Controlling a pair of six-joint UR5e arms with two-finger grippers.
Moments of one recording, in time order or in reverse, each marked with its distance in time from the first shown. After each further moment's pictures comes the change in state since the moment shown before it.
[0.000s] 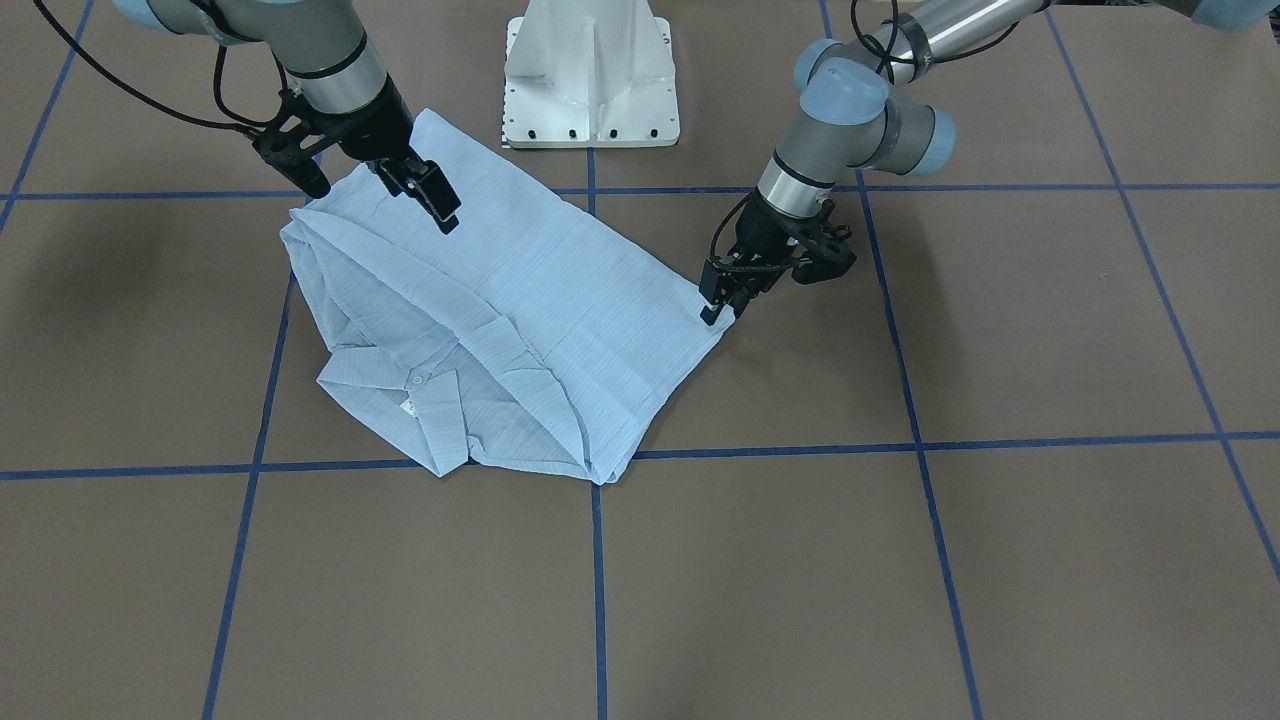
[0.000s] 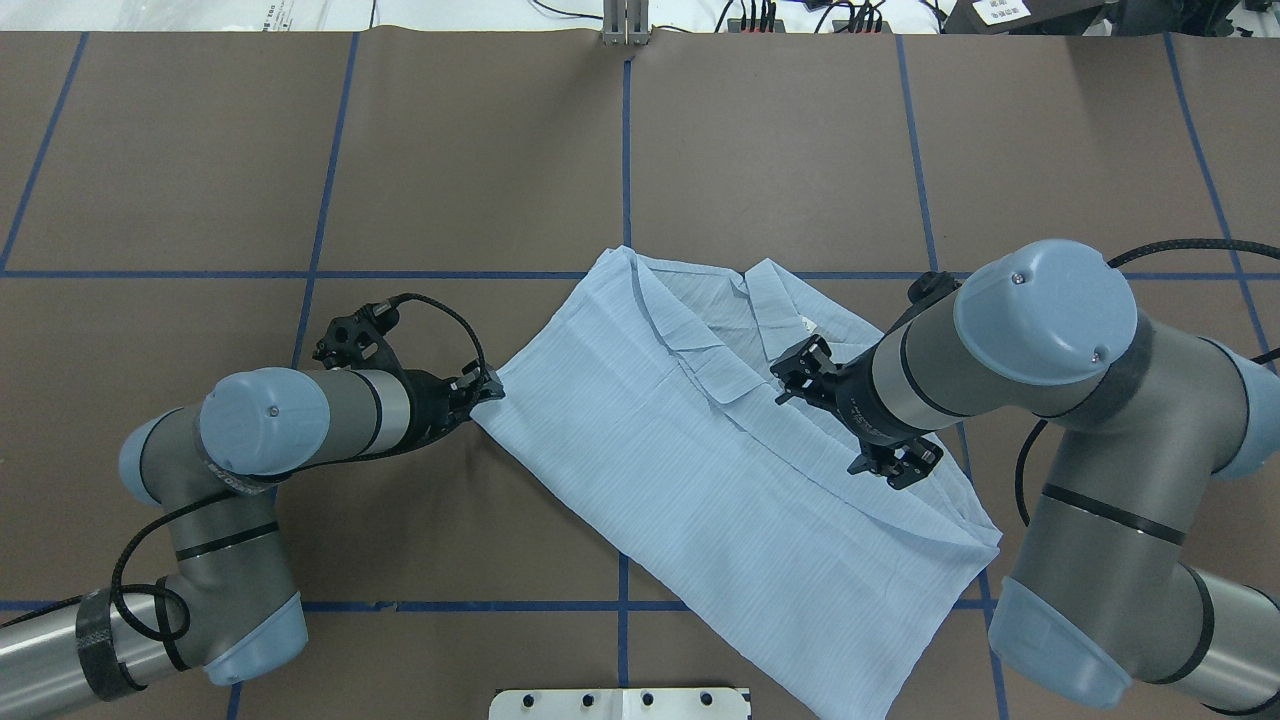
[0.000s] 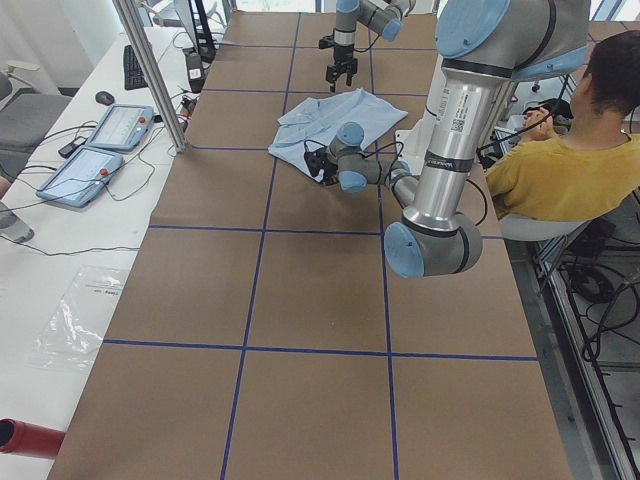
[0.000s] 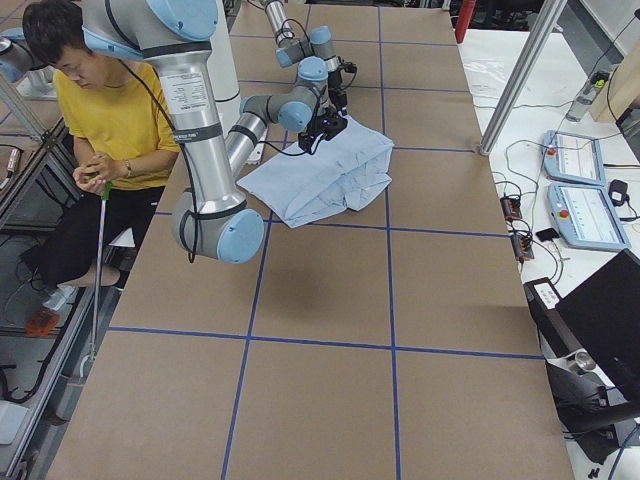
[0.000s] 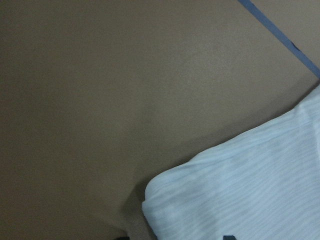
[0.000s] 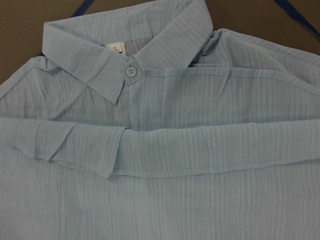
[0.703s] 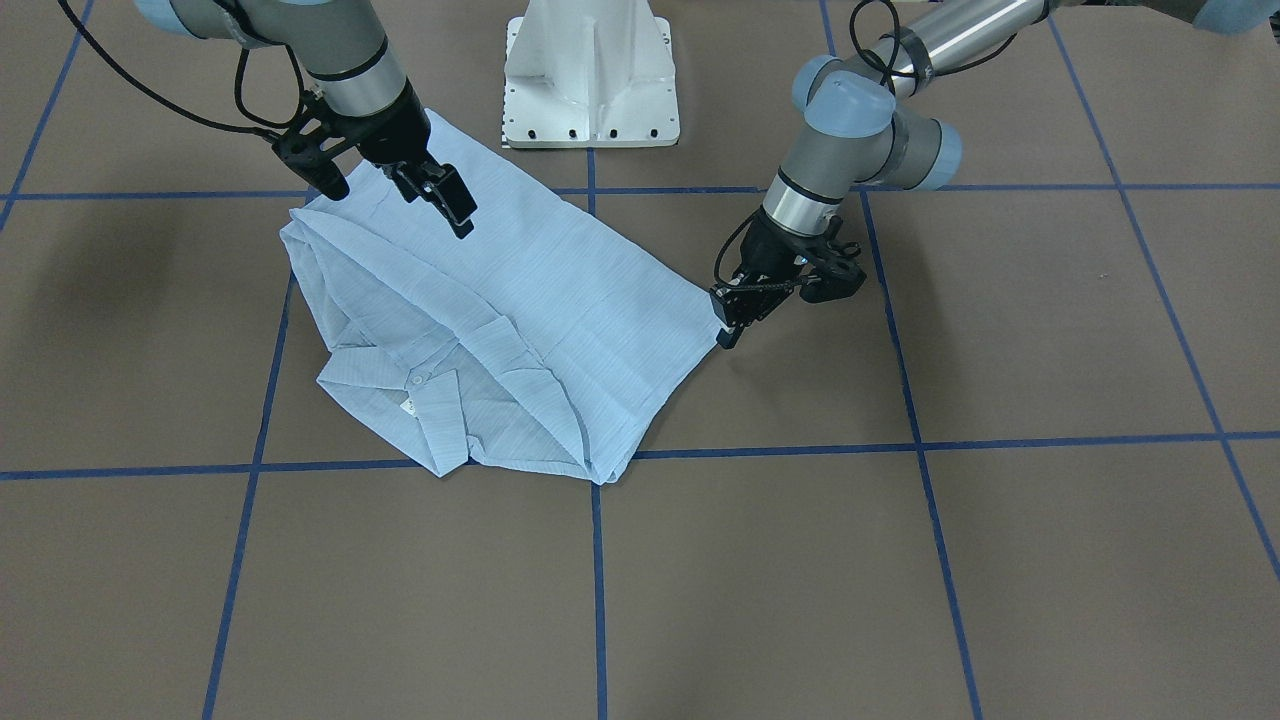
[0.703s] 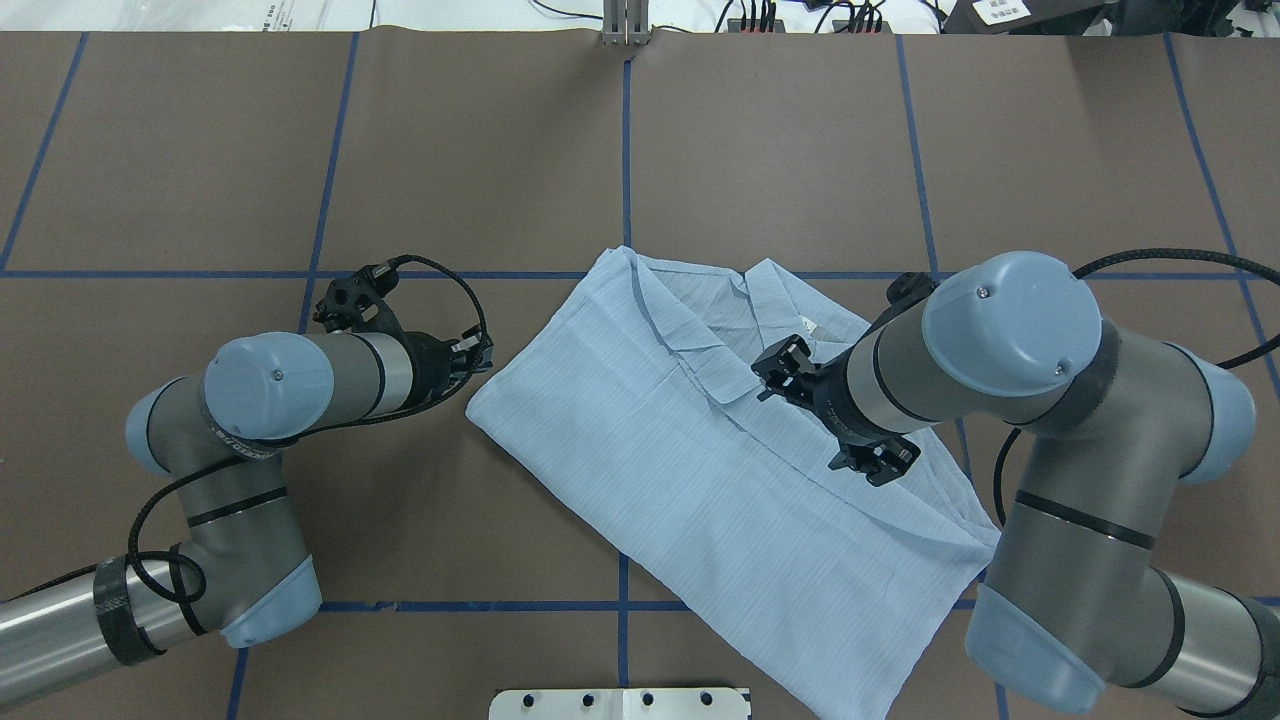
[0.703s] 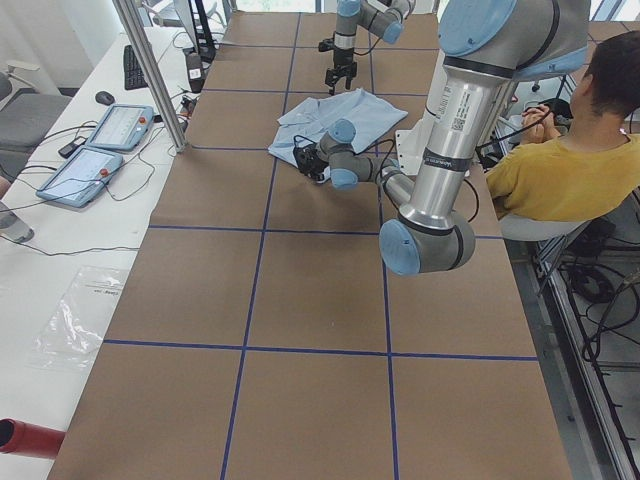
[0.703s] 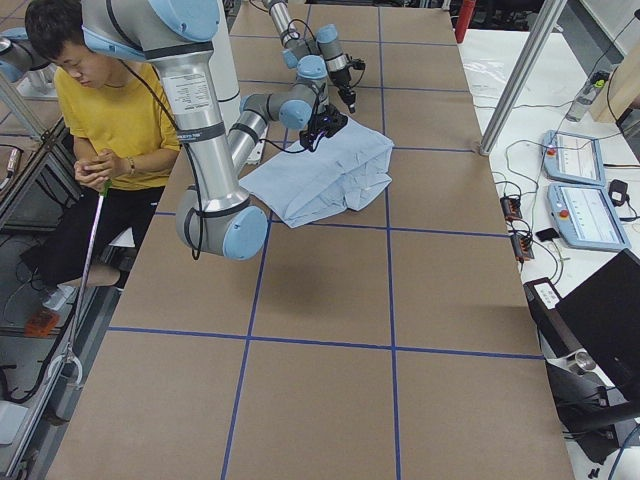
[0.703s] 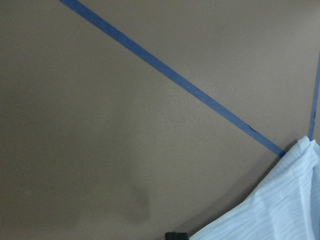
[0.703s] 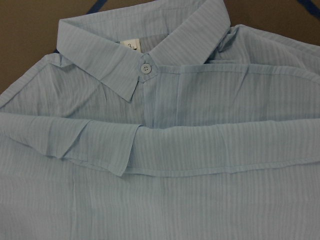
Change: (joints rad) left arm -0.031 -0.036 0.035 -0.003 0.011 0.031; right arm -0.022 0.033 -0.019 0.002 -0.054 0.008
